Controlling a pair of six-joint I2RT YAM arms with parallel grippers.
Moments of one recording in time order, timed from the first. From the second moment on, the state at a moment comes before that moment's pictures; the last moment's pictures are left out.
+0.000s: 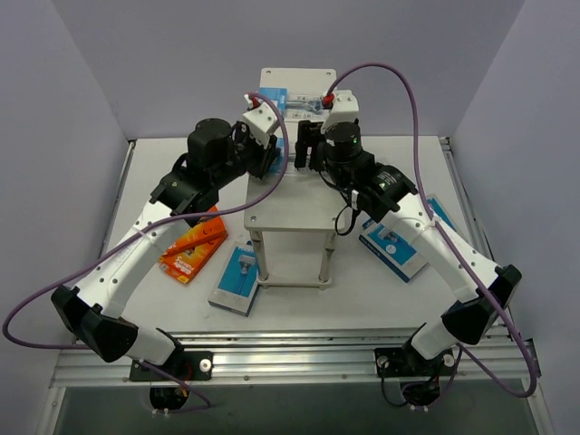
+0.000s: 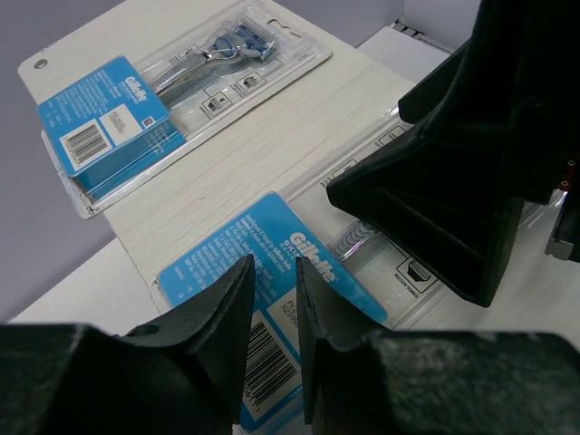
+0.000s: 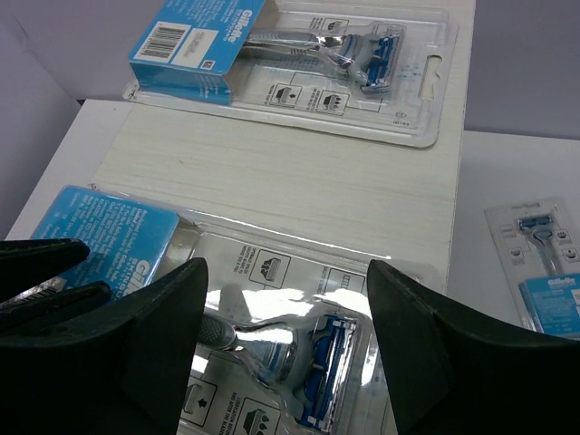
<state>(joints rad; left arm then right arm) -0.63 1.45 1.62 -0.36 0.07 0.16 0.72 1.51 1.66 -0.41 0.44 0.28</state>
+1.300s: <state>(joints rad) -0.59 1.63 1.77 -0.28 -0.09 0.04 0.42 1.26 1.61 -0.58 0.25 0.30</state>
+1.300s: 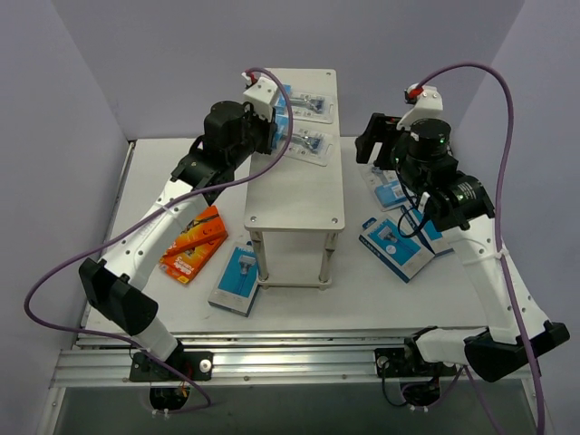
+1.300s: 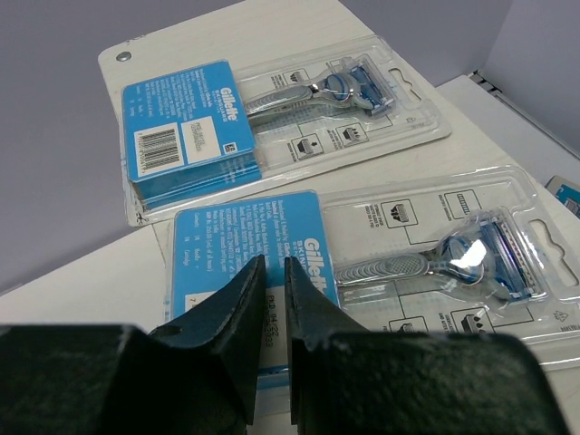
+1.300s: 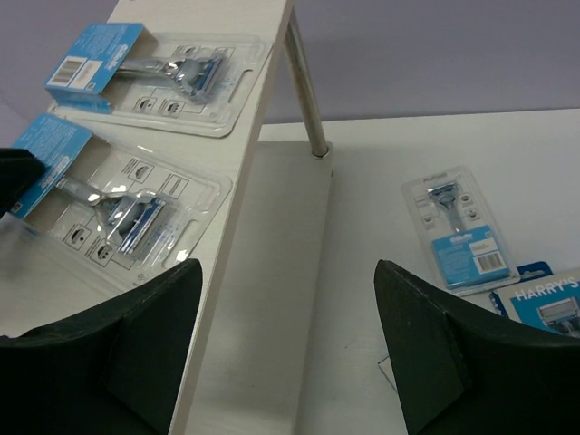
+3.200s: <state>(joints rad) -0.53 1.63 1.78 -0.29 -0.05 0.03 0.64 1.54 1.68 -0.44 0.42 0.30</state>
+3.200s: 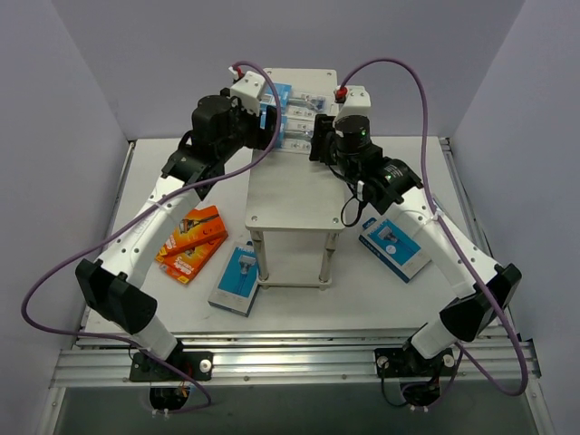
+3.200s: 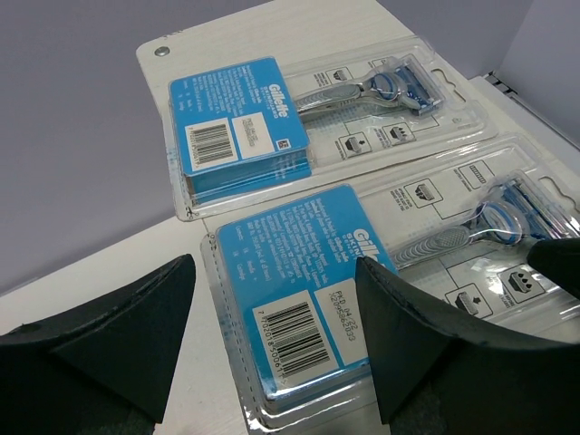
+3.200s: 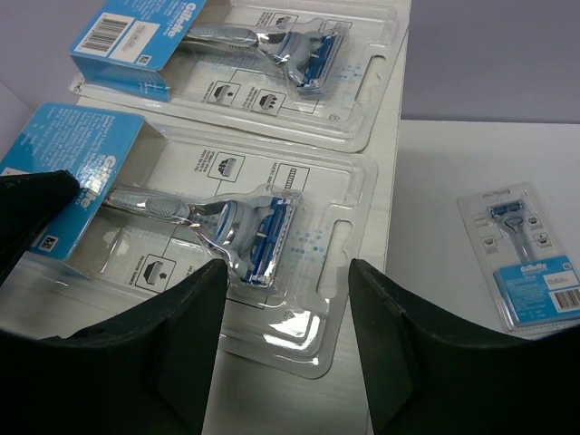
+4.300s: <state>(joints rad) -0.51 1.69 1.83 -0.26 -0.02 0.03 0.55 1.59 1.70 -0.36 0.32 0.29</state>
